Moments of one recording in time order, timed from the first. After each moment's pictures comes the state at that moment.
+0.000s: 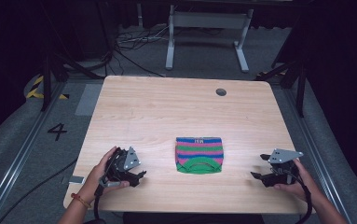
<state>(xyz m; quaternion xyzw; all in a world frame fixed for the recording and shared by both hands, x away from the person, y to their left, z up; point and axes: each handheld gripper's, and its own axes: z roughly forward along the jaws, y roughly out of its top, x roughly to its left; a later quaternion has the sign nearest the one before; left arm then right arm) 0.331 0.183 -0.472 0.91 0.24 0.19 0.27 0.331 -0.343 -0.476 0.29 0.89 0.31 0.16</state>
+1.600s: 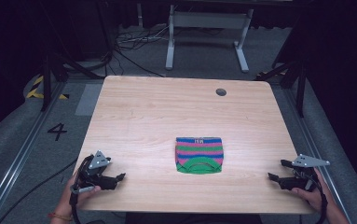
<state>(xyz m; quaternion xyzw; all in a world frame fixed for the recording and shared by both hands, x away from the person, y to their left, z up) 0.320 0.261 -0.499 0.85 0.38 0.13 0.33 0.317 -0.412 -0.506 0.41 0.82 0.36 0.16</state>
